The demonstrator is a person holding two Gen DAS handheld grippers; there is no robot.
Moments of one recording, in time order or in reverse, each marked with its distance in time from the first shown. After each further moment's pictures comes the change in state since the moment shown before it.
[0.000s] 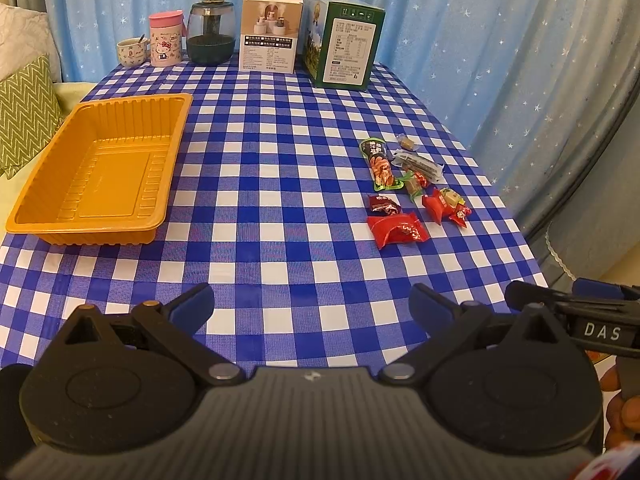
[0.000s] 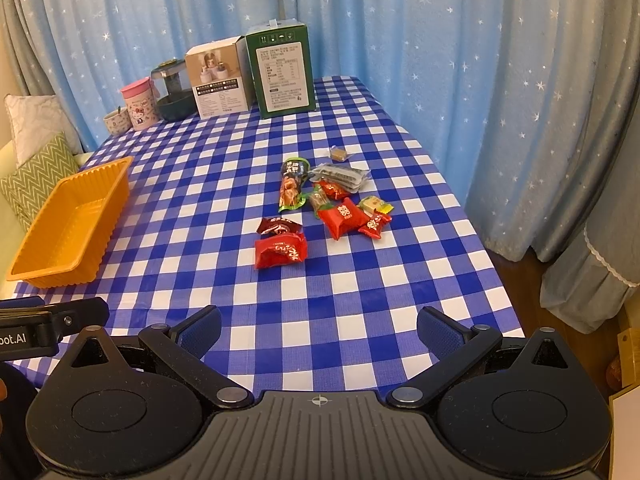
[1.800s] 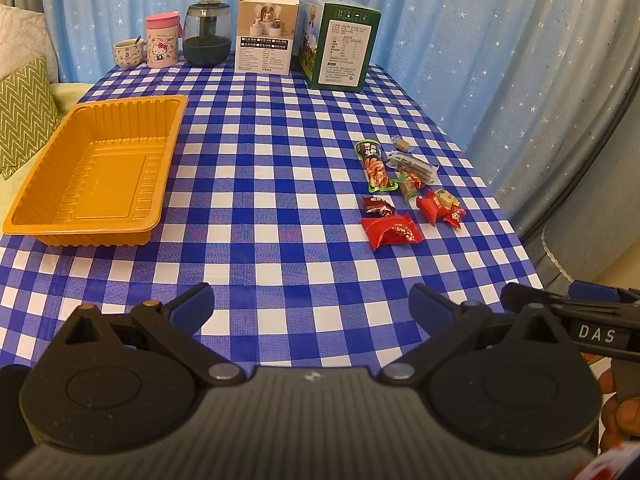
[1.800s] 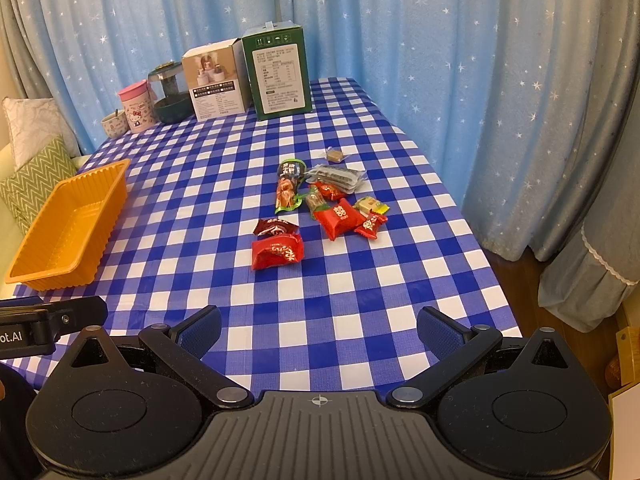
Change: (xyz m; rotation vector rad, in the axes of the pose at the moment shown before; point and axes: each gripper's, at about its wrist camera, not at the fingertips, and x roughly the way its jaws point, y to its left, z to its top) left arm -0.002 -0.003 0.002 0.002 -0.003 -0.005; right arm -0.002 -0.002 0.000 0.000 -0.001 0.001
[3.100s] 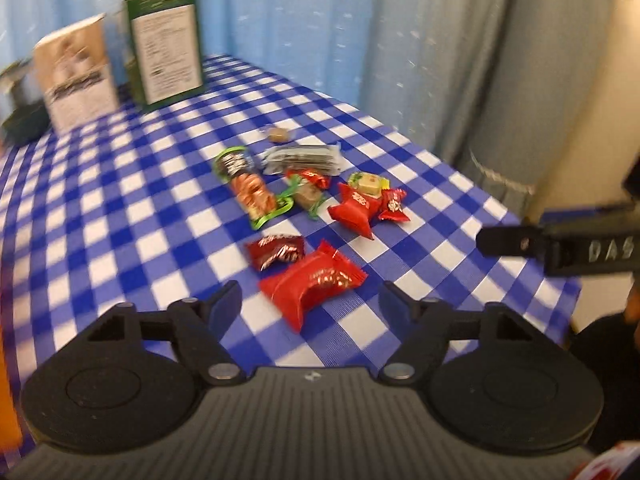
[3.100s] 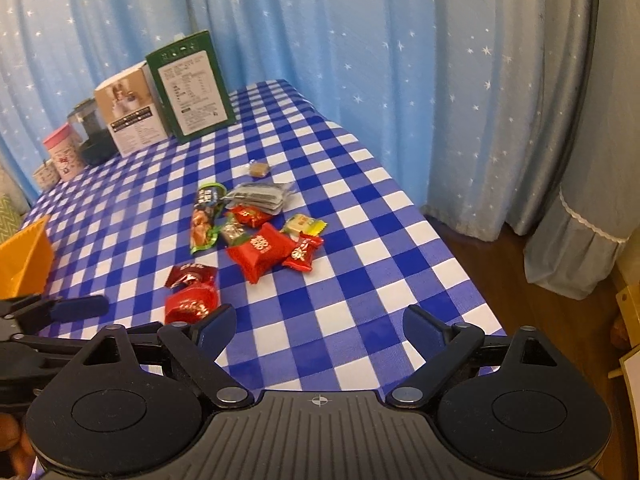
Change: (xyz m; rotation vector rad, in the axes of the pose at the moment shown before) left arm 0.161 -0.071 0.037 0.472 -0.003 -0.264; right arm 0.080 -0.069 0.022 0.183 -0.034 -0.098
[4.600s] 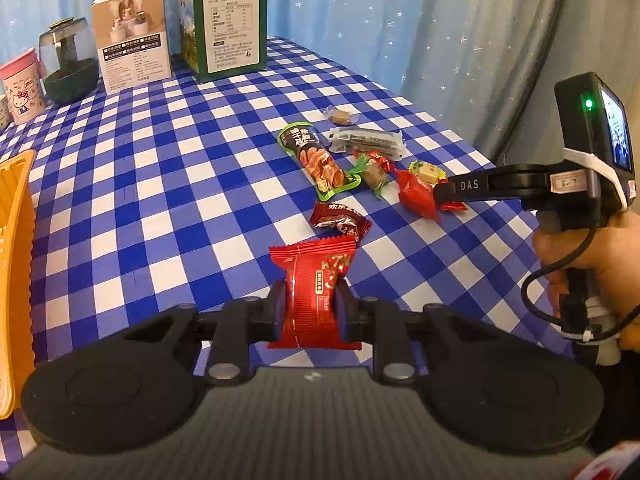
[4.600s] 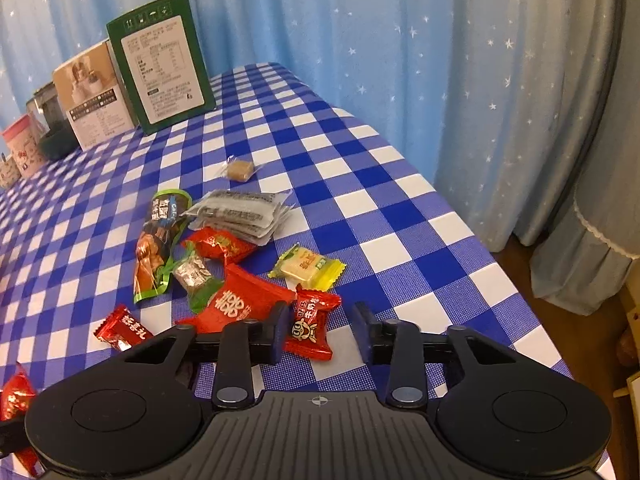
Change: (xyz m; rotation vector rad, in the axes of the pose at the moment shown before) left arm -0.015 0.041 -0.025 -0.149 0.020 0.072; right arm 0.122 0.016 0.030 -0.028 0.000 -0.043
